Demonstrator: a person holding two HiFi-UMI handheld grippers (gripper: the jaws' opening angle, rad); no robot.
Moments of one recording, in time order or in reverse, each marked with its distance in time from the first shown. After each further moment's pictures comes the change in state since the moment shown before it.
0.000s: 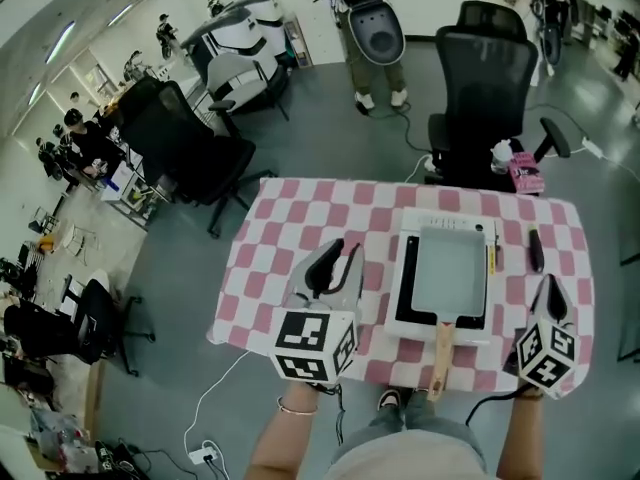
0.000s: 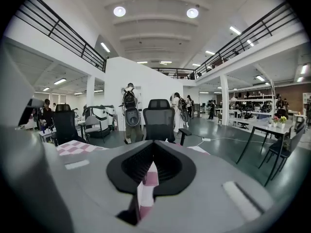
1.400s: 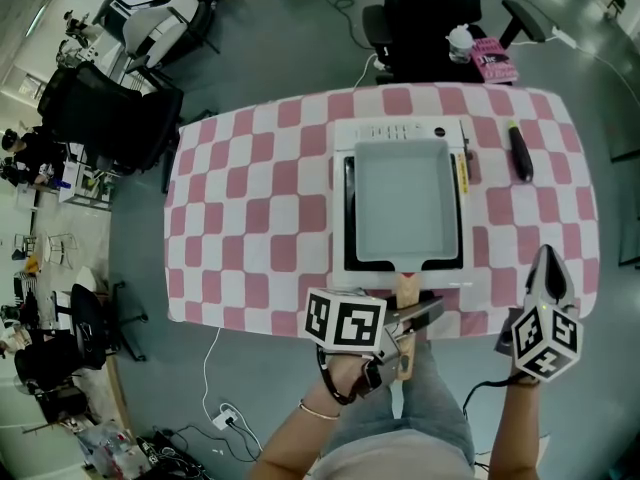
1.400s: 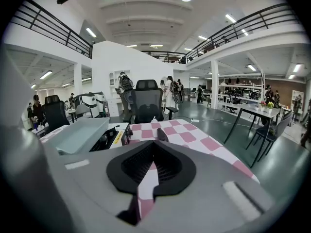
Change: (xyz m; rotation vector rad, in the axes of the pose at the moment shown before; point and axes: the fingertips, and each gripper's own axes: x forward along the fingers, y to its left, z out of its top) left arm -0.001 -0.251 -0.221 -0.905 0.832 -0.779; right arm -0.010 -0.067 -0.103 0.050 0.191 -0.097
